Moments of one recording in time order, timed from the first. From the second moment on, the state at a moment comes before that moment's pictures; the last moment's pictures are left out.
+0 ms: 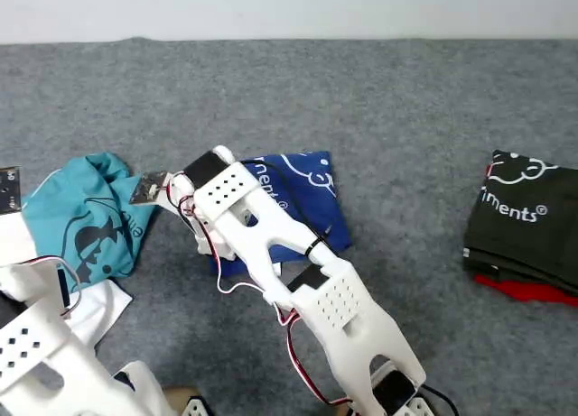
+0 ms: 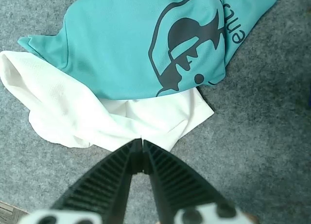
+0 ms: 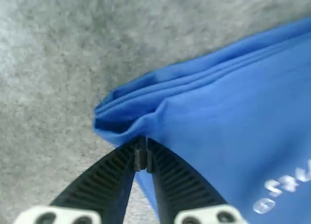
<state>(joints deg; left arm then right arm) -45.4 -48.0 30.2 99.0 -16.8 -45.9 48.9 -48.6 99.8 31.9</state>
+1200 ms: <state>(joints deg) -45.4 -48.0 30.3 99.0 -16.8 -16.5 56.3 -60.4 86.2 31.8</state>
